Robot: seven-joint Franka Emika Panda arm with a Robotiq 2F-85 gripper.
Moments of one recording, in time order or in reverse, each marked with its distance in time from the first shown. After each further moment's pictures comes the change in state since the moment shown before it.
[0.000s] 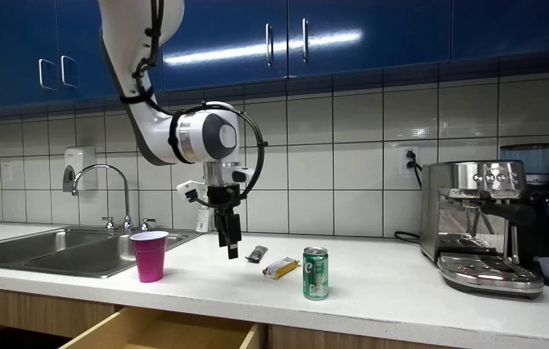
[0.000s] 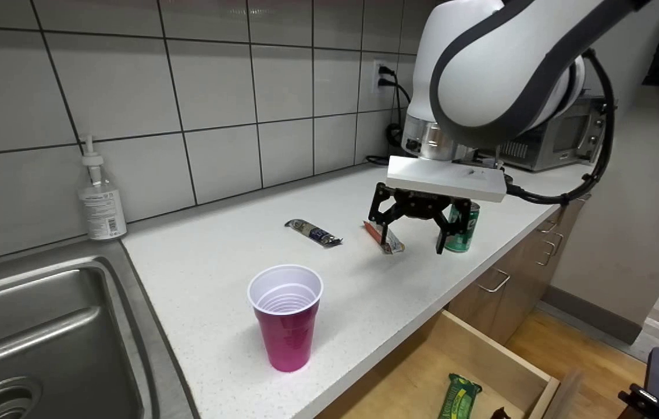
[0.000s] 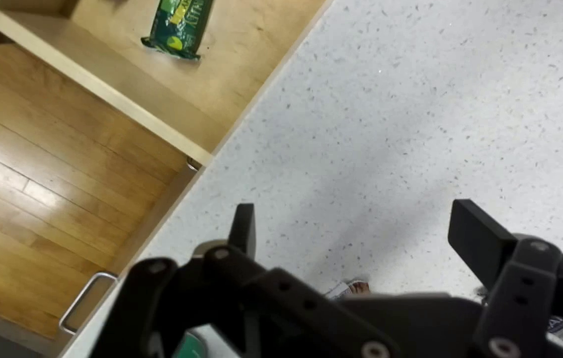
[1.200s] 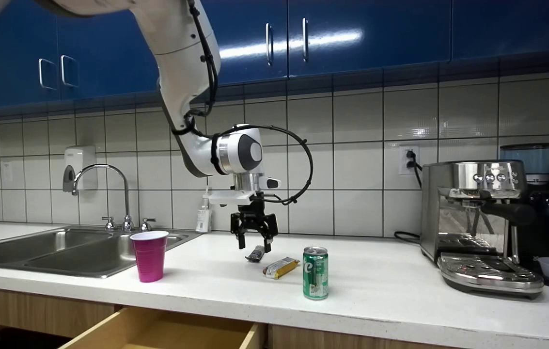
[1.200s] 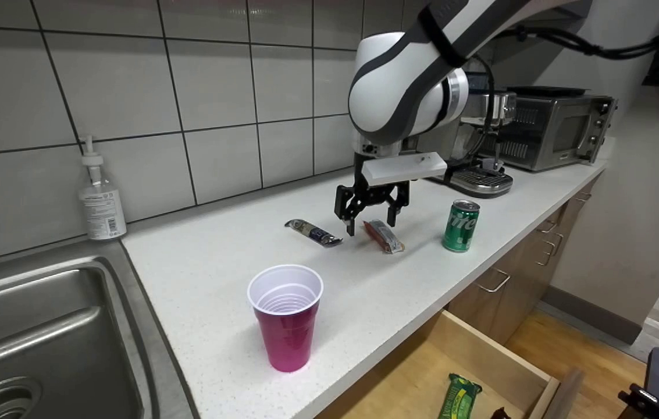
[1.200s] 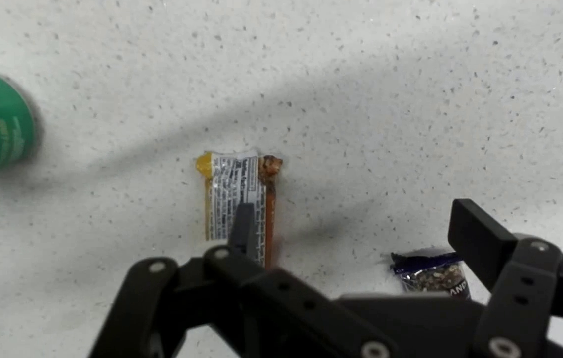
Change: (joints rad) arm -0.005 0.362 -0.034 0.488 -0.009 -0.178 -0.574
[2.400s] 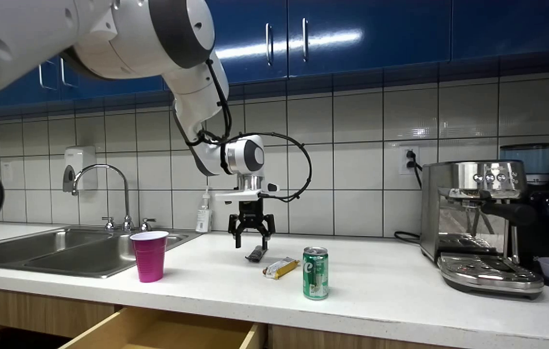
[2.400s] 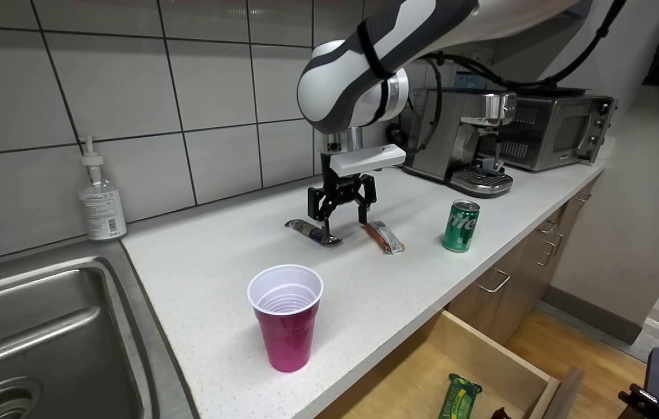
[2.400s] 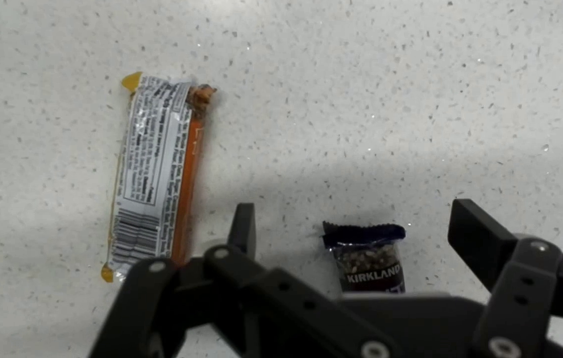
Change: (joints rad) arm -0.002 0.250 0.034 0.430 0.029 -0.318 -0.151
